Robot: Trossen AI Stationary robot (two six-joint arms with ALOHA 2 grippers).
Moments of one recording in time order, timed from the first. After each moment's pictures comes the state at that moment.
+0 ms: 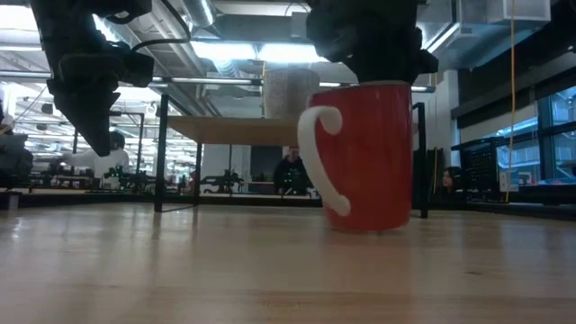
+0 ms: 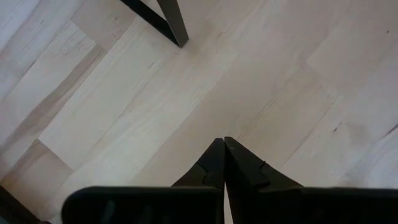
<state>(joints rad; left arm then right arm) -0.22 1.15 0.72 -0.92 -0.29 -0.94 0.25 1.98 1.70 -1.24 0.17 1.00</state>
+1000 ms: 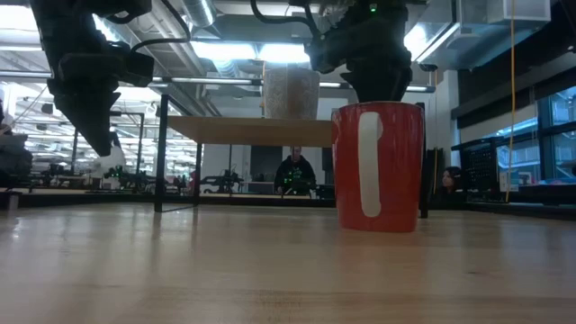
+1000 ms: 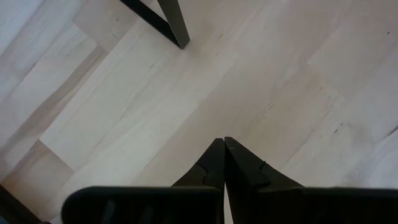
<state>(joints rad) -0.22 1.15 0.72 -0.92 -0.29 -0.94 0.16 1.98 1.69 -1.29 0.19 0.68</state>
